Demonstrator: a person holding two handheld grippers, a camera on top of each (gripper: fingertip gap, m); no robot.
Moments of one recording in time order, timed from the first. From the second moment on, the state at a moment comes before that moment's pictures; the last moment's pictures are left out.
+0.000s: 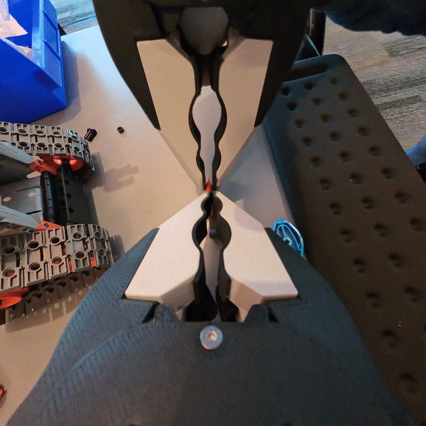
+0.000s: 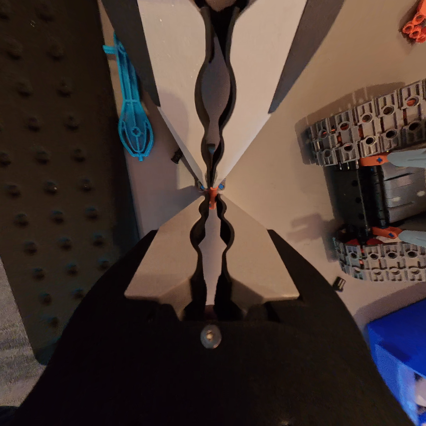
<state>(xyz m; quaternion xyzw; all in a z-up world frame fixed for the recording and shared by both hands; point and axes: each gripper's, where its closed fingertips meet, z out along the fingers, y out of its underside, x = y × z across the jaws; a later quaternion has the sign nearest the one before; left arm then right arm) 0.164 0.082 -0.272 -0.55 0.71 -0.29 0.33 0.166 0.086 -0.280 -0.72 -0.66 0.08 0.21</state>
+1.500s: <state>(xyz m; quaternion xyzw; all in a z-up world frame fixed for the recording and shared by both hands) 0.115 0.108 -0.239 -0.55 0.73 -0.14 0.38 0.176 0.088 -0.247 -0.69 -0.60 0.14 0.37</state>
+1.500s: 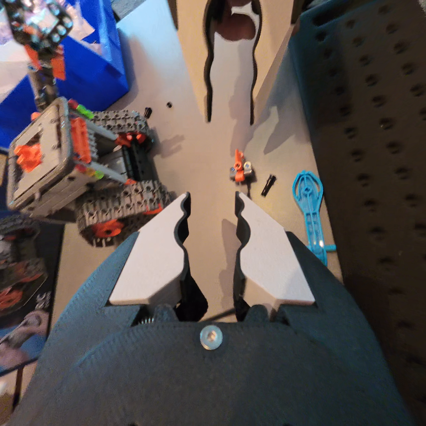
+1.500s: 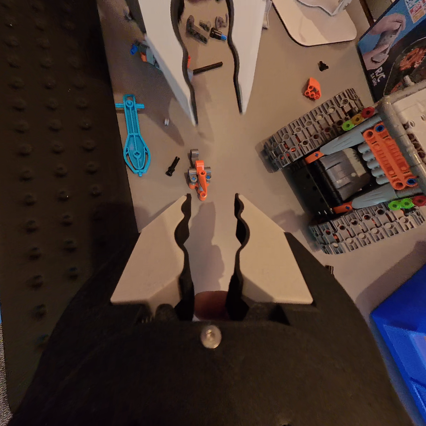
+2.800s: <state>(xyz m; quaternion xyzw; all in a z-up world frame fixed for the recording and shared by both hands) 0.042 0.130 -0.243 -0.60 0.67 -0.09 0.43 0.127 0.100 -0.271 -0.66 -0.66 0.16 0.31</state>
